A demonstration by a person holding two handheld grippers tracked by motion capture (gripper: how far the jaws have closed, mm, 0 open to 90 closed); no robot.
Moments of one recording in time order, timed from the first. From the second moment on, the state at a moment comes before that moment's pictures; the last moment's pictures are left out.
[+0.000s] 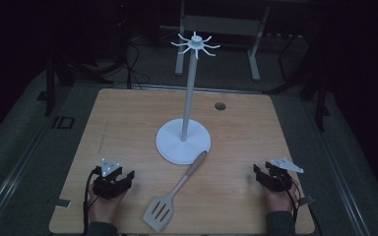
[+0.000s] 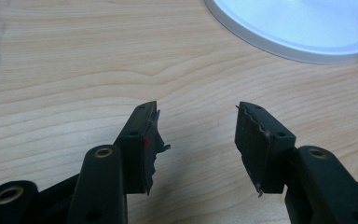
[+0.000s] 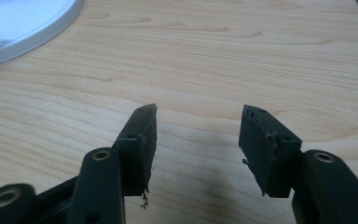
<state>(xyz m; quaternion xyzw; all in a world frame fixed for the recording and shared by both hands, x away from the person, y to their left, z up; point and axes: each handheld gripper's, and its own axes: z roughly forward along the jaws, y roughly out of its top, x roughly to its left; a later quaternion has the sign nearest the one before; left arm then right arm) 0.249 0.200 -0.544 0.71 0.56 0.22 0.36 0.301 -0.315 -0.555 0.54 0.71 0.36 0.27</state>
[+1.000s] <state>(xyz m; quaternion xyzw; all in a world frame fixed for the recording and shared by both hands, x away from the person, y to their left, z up) 0.257 0.159 -0.498 0.73 0.54 0.20 0.37 0.285 -0.308 -0.539 0.53 0.70 0.35 0.34</state>
